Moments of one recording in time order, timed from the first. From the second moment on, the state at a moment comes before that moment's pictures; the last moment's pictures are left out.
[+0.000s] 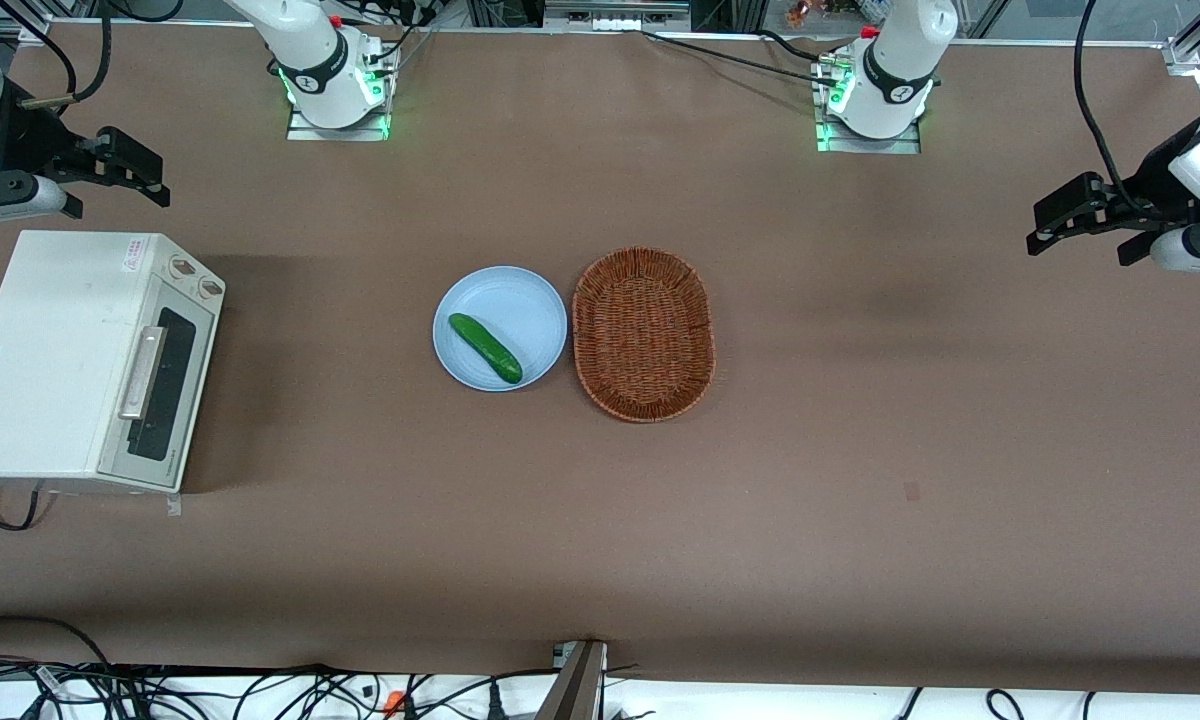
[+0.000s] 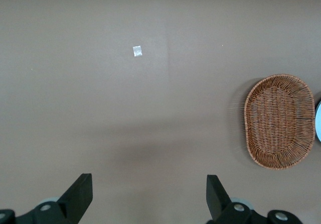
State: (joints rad) arm 0.10 -0.10 -0.06 -1.70 0.02 1.55 -0.10
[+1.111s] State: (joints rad) arm 0.09 0.03 -0.07 -1.79 -0.11 1.76 -0.11
